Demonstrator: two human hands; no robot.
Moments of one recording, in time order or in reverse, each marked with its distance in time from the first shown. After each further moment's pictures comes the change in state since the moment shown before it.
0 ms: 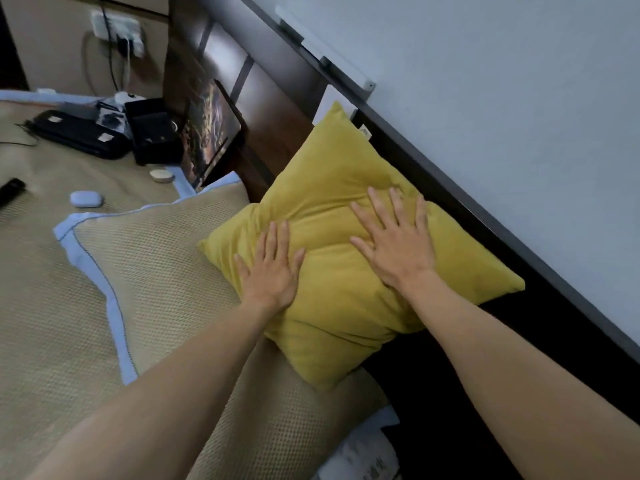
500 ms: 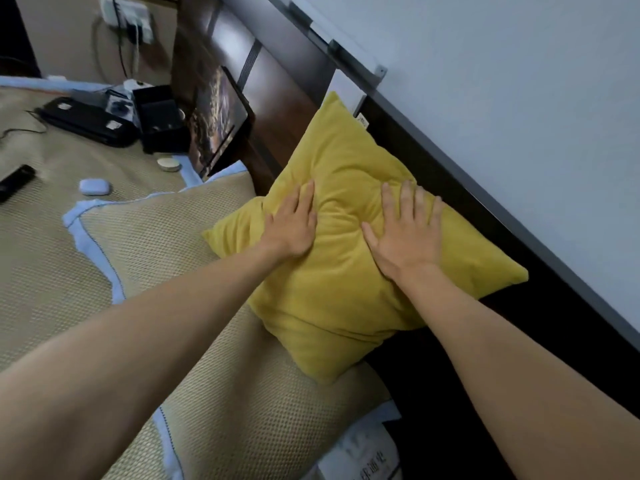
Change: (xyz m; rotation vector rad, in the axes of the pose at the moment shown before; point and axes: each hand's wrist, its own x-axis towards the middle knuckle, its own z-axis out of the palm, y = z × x) left_hand 0.054 0.038 -0.048 -0.091 -0.037 0.172; right_hand -0.002 -0.004 -0.010 0.091 -0.076 0.242
